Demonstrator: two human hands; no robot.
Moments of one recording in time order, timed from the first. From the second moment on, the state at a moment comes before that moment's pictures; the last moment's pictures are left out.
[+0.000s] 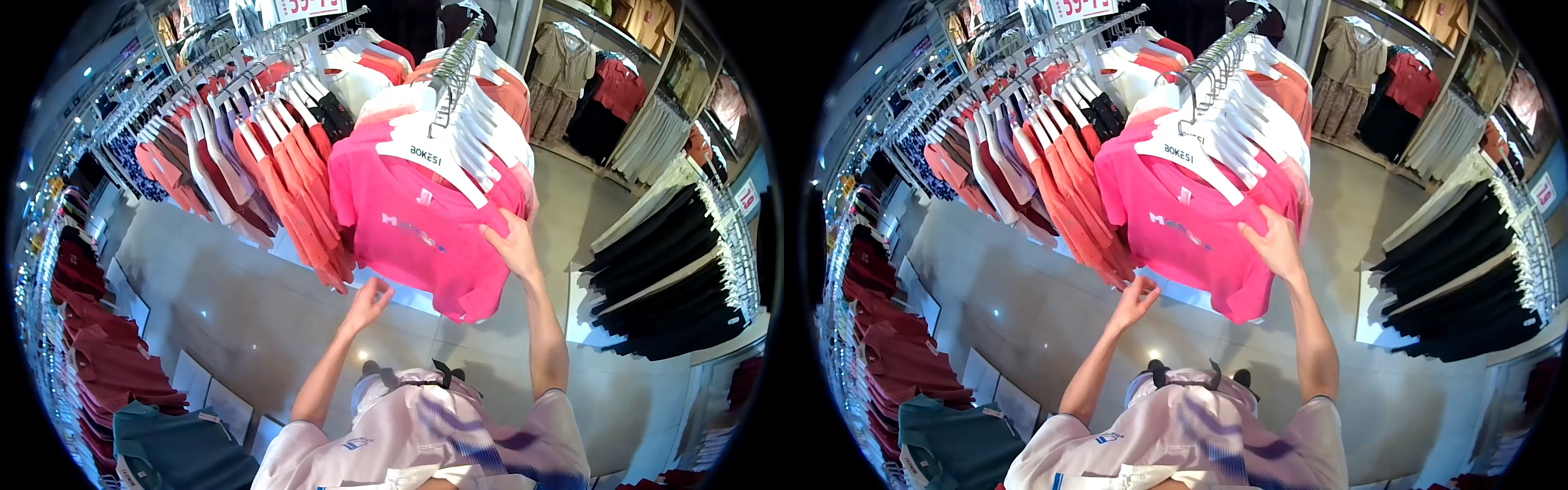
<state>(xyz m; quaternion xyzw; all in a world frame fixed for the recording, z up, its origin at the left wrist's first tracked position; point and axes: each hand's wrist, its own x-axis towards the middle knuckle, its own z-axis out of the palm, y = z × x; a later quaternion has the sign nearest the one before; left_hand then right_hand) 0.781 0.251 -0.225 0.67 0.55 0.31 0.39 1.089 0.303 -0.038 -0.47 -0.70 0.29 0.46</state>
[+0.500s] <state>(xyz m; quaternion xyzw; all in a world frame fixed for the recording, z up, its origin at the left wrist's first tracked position) 0.878 0.180 -0.054 0.36 0.47 0.61 0.52 1.003 0.135 -0.100 -0.46 -0.77 0.24 0.36</state>
